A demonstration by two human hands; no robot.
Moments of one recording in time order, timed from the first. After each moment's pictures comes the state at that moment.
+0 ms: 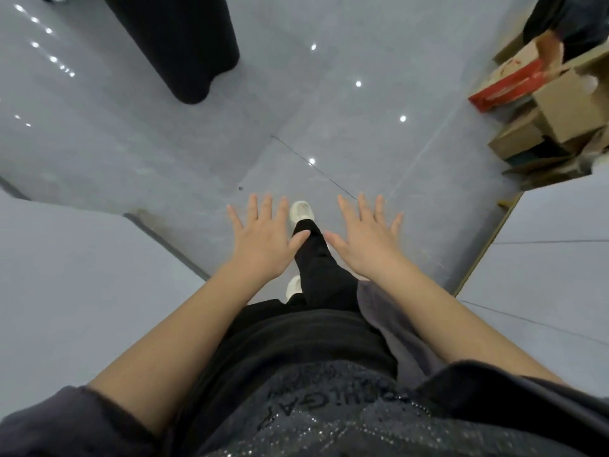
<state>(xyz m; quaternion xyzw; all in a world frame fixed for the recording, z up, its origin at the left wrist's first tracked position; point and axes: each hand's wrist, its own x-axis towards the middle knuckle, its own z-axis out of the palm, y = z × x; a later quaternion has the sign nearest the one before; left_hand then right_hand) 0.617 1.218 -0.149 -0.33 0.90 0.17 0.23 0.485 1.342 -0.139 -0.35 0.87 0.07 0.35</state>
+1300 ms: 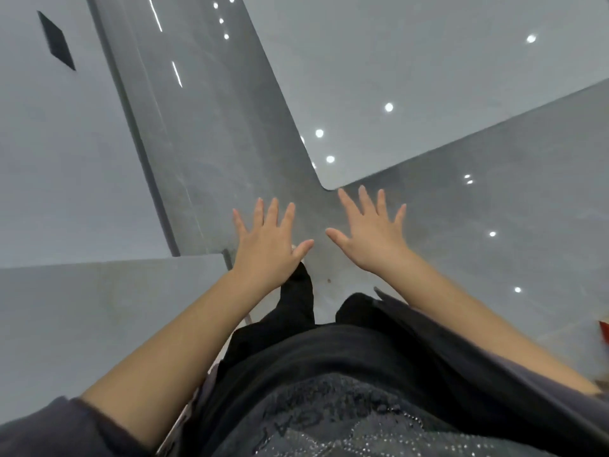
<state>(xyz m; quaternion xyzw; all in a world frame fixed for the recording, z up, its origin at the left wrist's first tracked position) 0.676 0.722 -0.134 -0.55 0.78 0.20 0.20 0.496 0.743 -0.130 -0.60 0.72 0.15 0.31</state>
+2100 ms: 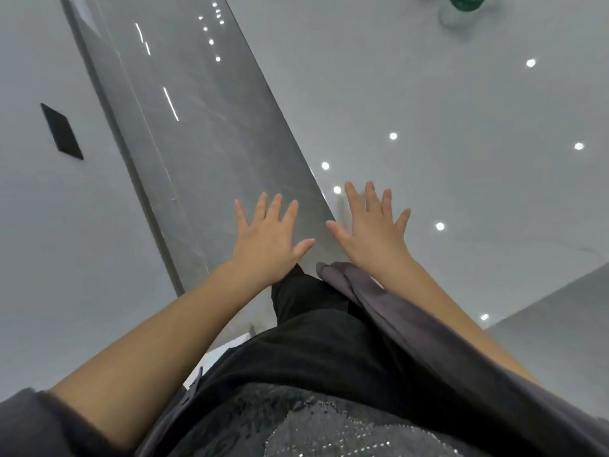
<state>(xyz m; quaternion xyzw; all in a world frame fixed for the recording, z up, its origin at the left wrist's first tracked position) 0.724 0.372 -0.153 -0.49 0.82 0.19 0.21 0.552 0.417 -0.155 -0.54 0.78 0.06 0.31</state>
